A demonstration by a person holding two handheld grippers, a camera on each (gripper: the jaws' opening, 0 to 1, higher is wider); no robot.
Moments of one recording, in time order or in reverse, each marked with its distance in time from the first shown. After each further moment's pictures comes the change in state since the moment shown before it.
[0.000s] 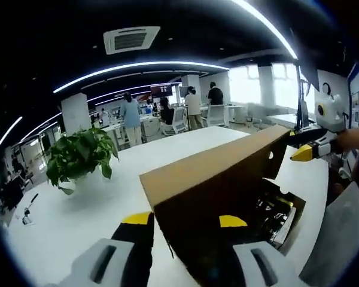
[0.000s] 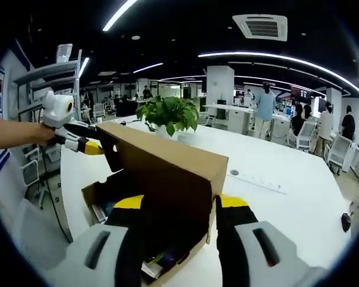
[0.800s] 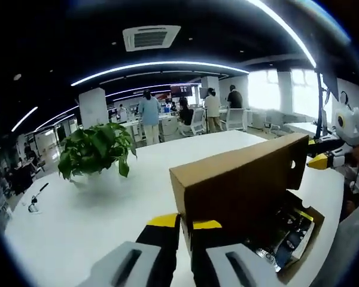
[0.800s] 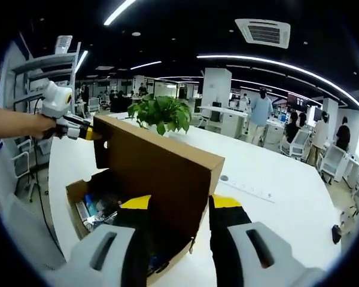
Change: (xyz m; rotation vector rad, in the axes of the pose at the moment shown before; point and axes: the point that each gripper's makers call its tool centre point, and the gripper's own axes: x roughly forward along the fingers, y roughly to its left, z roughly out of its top) left arm 0.019 0.038 0.007 -0.079 -0.005 0.117; right arm 0.018 -0.022 0.006 -0.073 0.001 -0.059
